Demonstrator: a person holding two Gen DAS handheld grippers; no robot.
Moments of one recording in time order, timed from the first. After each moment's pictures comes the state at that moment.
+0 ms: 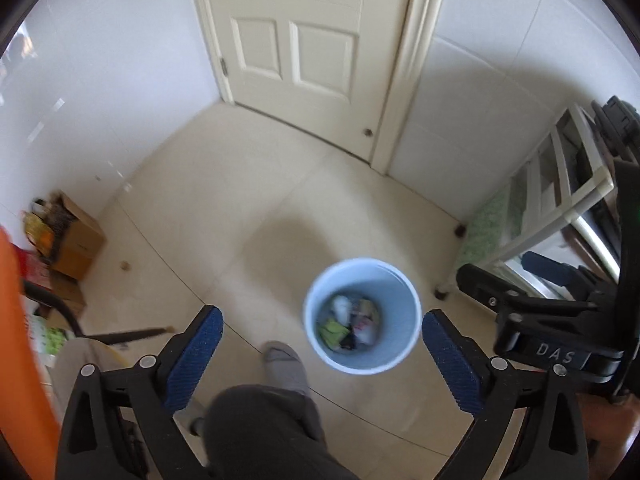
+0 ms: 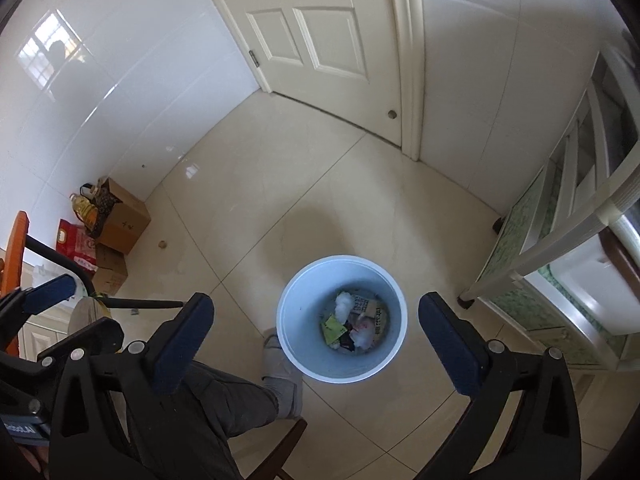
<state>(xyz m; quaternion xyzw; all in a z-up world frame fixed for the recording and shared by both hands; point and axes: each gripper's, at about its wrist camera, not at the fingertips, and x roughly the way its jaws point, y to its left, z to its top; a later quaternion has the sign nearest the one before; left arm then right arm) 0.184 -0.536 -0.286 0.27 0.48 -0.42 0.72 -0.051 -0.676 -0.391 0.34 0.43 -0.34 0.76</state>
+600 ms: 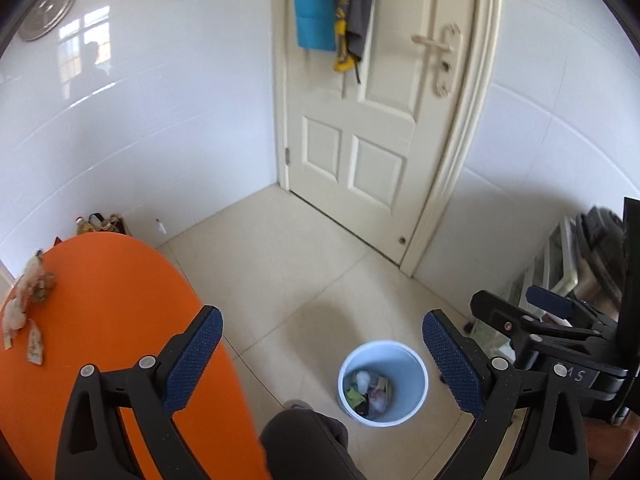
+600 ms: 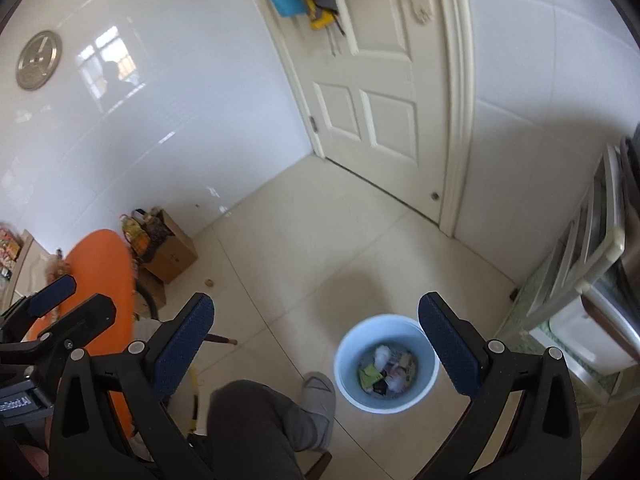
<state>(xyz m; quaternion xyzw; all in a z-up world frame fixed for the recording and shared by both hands) 0.136 -0.383 -0.162 0.15 0.38 -0.39 0.83 -0.010 -0.590 -0.240 0.26 0.35 -0.30 0.85</state>
